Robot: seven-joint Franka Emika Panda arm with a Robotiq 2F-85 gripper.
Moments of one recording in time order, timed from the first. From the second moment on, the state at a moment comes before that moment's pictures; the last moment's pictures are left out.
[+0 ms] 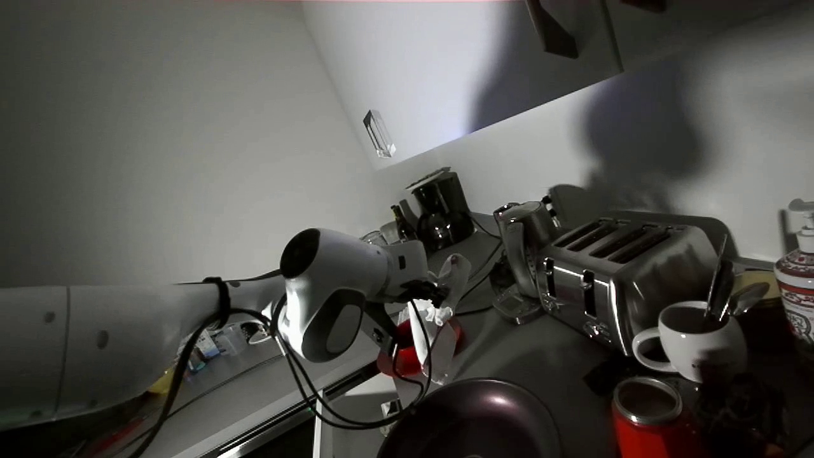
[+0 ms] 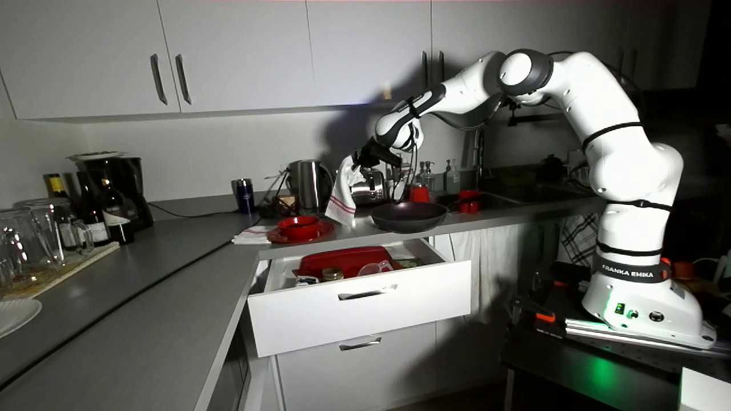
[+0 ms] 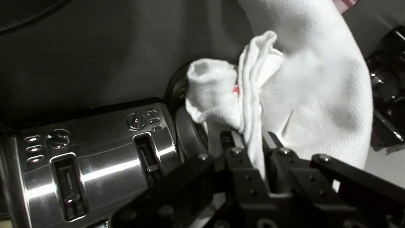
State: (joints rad) arm -0.28 0.58 0.29 -1.54 0.21 2.95 0.16
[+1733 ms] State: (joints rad) arm -0.11 0.97 0.03 -0.89 0.21 2.61 0.40
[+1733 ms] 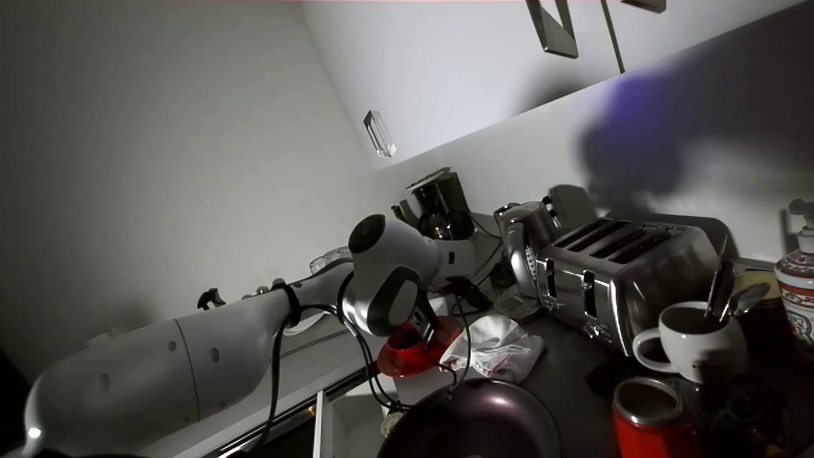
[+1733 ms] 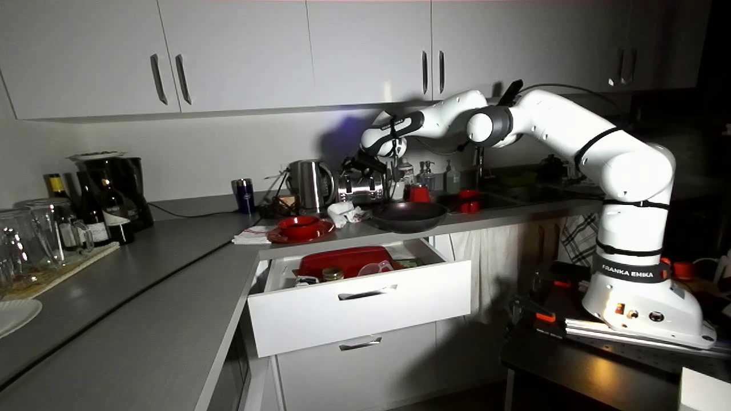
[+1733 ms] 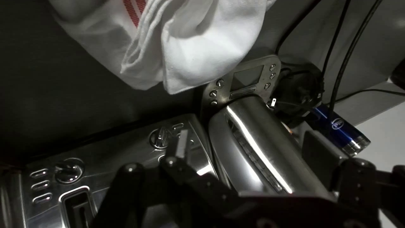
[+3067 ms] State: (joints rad) arm -0.11 0.55 0.00 -1.43 0.19 2.52 0.19
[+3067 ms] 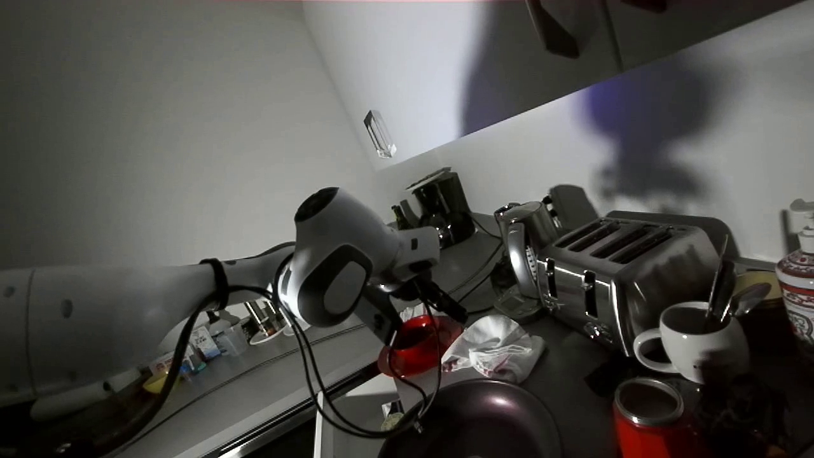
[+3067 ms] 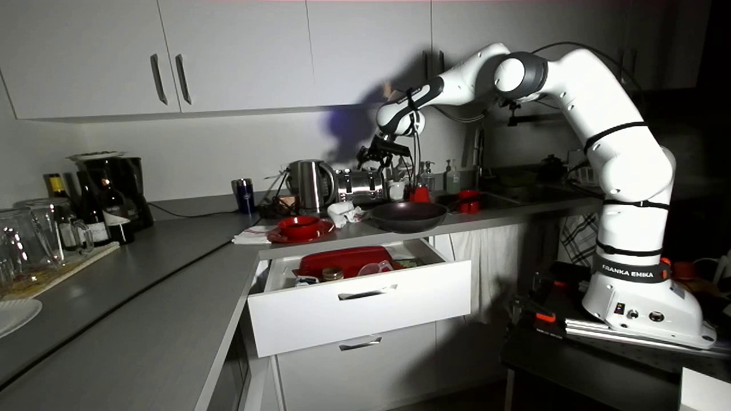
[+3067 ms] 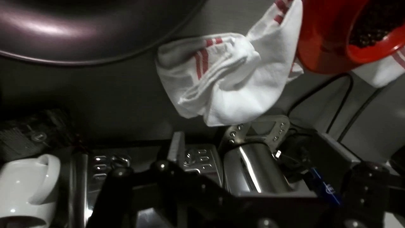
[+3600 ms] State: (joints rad) arm -0.10 0.40 -0.04 -1.72 0.12 2.57 0.12
